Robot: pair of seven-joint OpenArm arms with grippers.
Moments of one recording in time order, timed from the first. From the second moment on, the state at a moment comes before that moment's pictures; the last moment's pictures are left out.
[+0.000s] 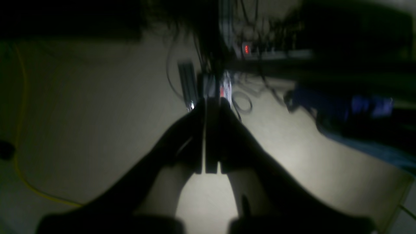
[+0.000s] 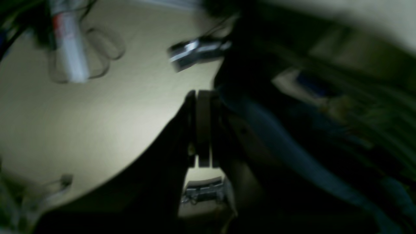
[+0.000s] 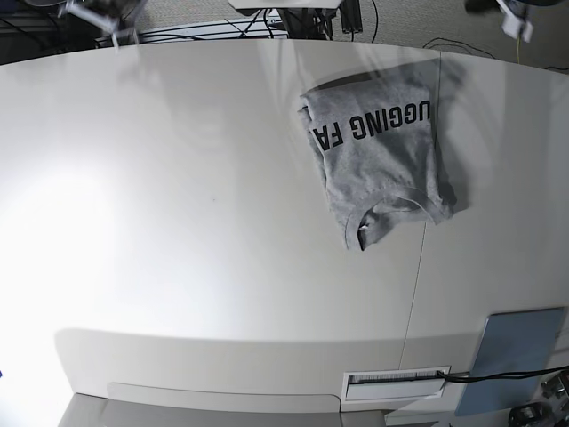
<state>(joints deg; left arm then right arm) 56.9 -16.5 -33.9 93.0 -38.8 -43.0 37.3 -62.8 12.8 9.5 132.4 -4.5 6.6 -68.0</state>
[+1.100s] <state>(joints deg) 22.5 -5.1 -9.2 32.4 -14.2 -25.9 16.6 -21.8 12.3 9.5 30.2 -2.9 19.0 -10.8</state>
